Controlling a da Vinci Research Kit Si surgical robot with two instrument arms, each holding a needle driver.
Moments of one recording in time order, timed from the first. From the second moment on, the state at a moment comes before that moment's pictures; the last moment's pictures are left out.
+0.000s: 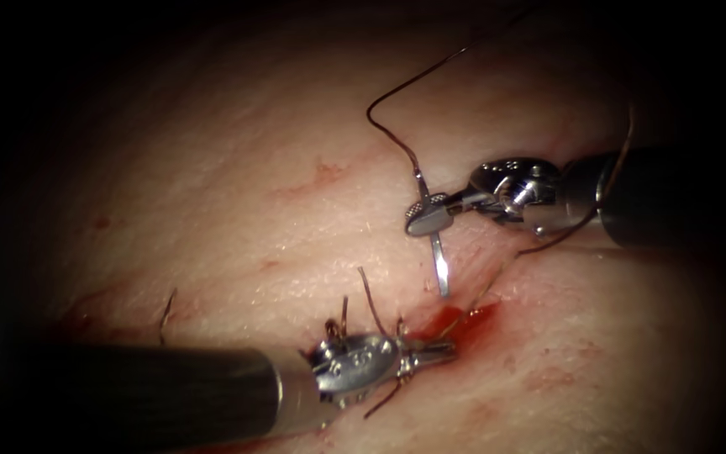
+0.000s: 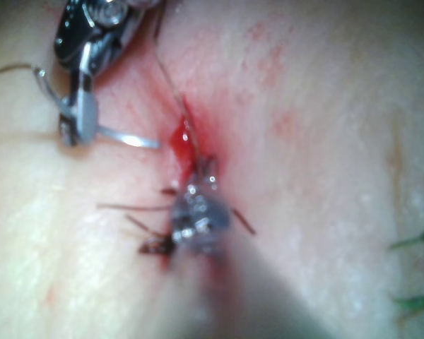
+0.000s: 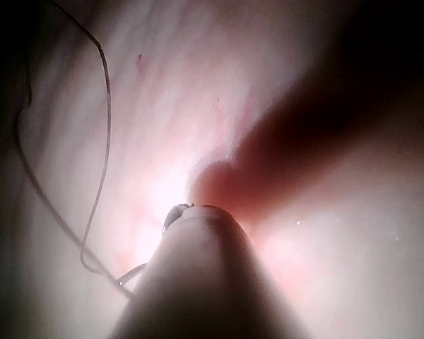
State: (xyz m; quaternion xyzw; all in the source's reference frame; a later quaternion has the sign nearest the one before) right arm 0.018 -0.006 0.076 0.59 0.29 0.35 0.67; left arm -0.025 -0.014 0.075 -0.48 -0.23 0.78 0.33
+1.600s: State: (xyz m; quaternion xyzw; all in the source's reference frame) right arm 0.018 -0.012 0.071 0.62 0.30 0.48 0.54; left arm -0.024 -0.013 0.075 -0.47 -0.23 0.78 0.32
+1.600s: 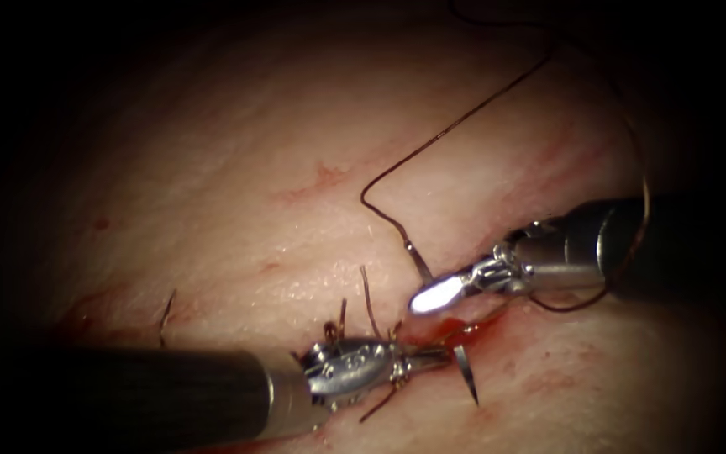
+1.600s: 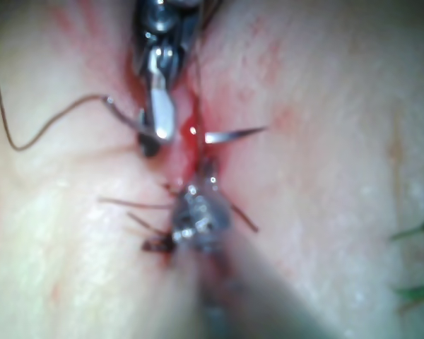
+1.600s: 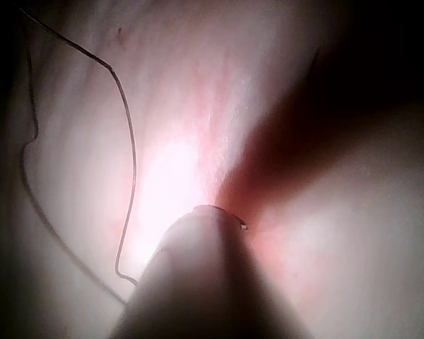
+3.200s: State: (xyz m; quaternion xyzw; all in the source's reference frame) right arm 0.023 -0.003 0.070 0.34 0.45 0.26 0.78; left arm -0.025 -0.014 0.075 -0.47 -0.23 0.78 0.33
